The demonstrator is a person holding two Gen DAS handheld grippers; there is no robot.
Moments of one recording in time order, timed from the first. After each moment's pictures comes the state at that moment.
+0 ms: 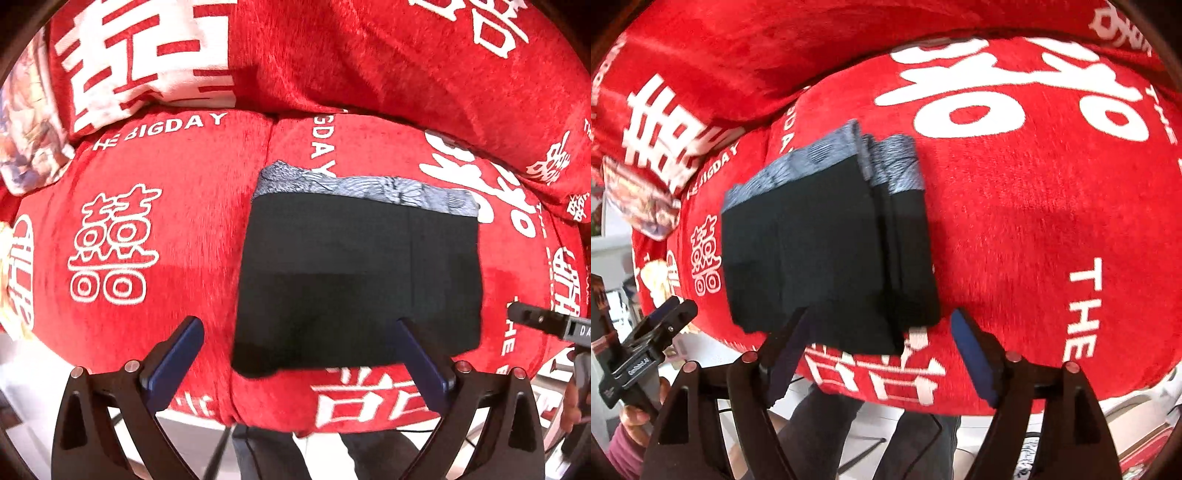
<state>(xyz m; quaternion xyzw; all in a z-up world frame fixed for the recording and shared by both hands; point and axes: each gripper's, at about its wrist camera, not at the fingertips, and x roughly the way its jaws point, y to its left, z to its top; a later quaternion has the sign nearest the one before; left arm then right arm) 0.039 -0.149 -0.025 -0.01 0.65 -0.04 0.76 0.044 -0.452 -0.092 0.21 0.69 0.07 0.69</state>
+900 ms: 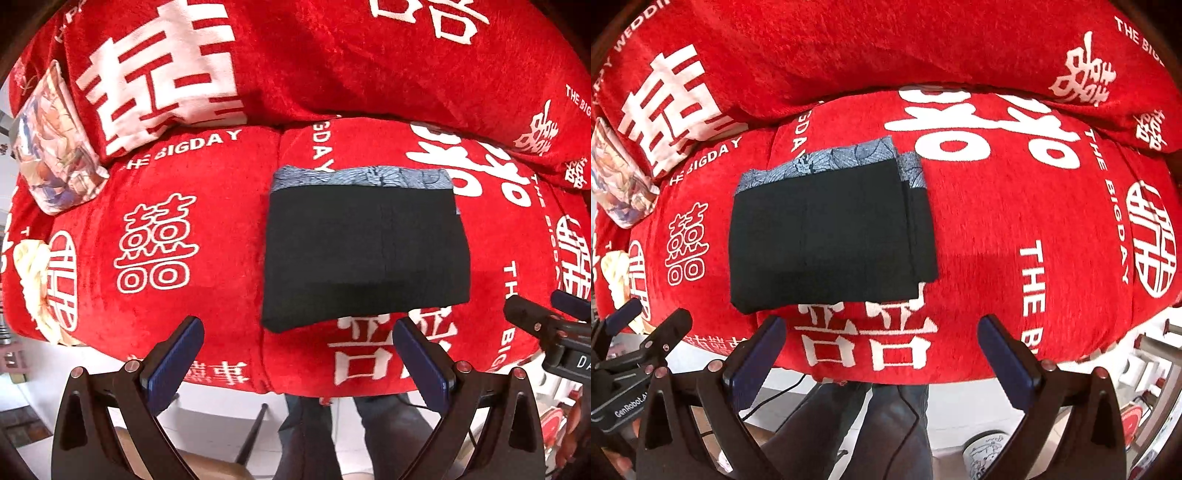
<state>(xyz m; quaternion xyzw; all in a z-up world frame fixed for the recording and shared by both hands) -0.003 -0.153 0.041 0.07 0.64 -0.03 0.76 0.000 -0.379 -0.003 0.11 0.67 -0.03 0.73</state>
